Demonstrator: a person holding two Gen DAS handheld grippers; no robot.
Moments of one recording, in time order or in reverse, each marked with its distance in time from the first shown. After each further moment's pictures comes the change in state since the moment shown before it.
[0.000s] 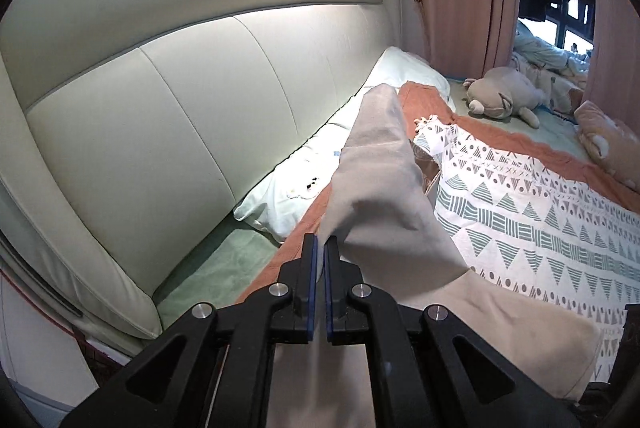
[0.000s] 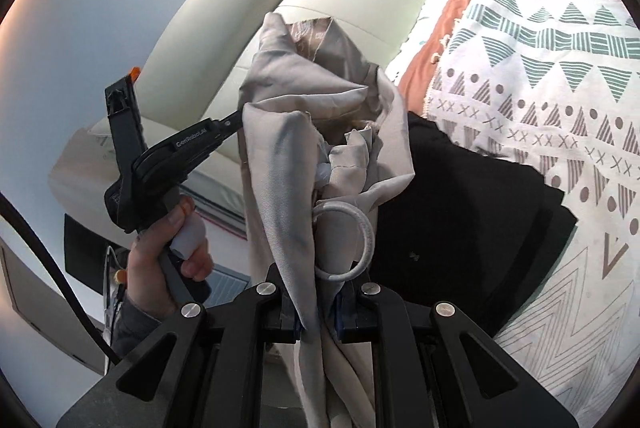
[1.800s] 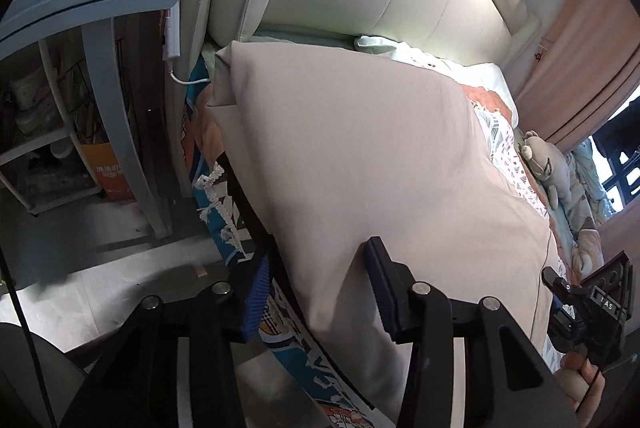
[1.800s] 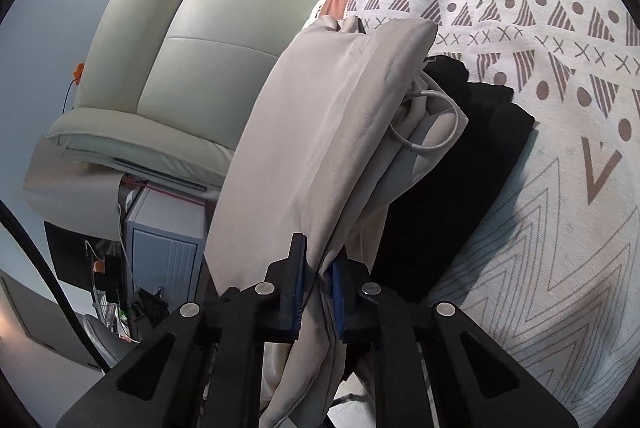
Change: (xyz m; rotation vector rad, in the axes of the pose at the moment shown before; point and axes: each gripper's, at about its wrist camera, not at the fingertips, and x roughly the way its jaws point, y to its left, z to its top) left arm -0.040 0.106 -0.269 -0.690 0.165 -0.028; right arm 0.043 -0.061 -0.052 0.140 0.157 -0.043
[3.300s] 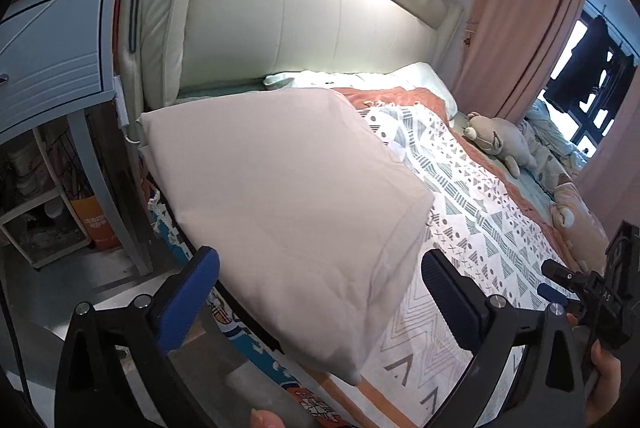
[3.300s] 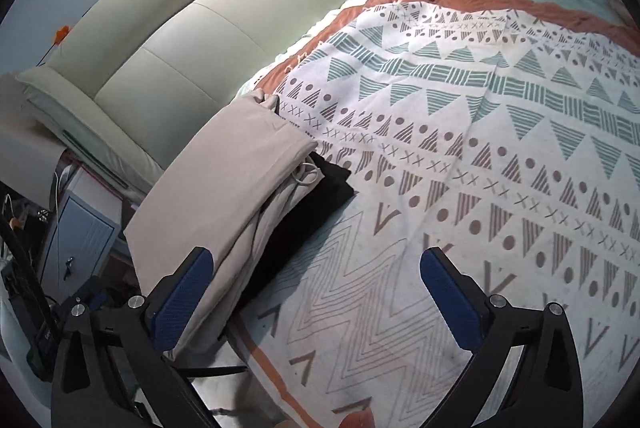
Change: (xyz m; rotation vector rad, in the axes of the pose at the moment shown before) left arm -0.095 -0.111 -0.076 0.235 -0.154 -0.083; right arm -0.172 0.046 -0.070 -0.251 -0.225 -0.453
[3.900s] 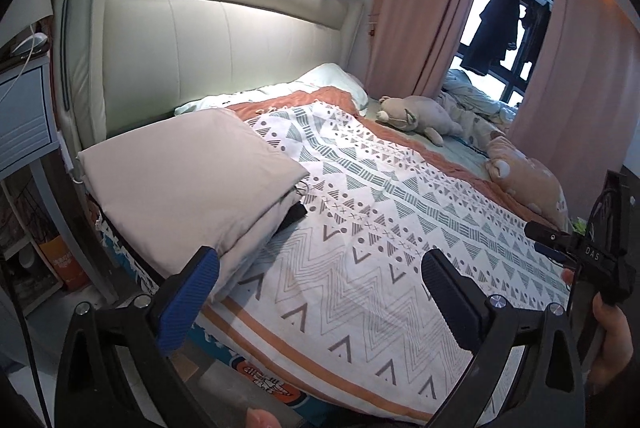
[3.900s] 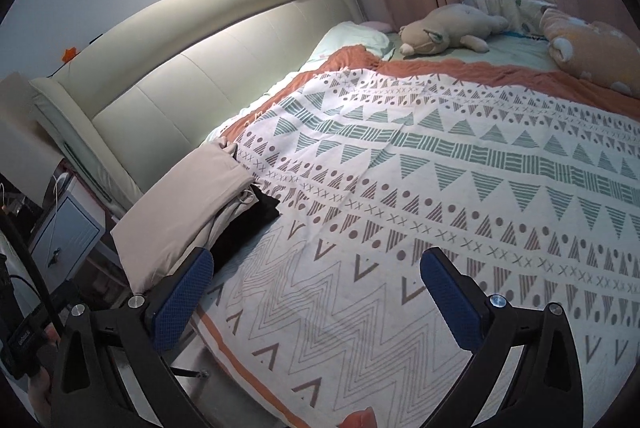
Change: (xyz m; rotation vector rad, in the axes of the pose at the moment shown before) left arm -0.091 -0.103 -0.061 0.236 -0.057 -0.188; right arm -0.189 -0.029 -0.073 -0.065 -0.199 -0.151
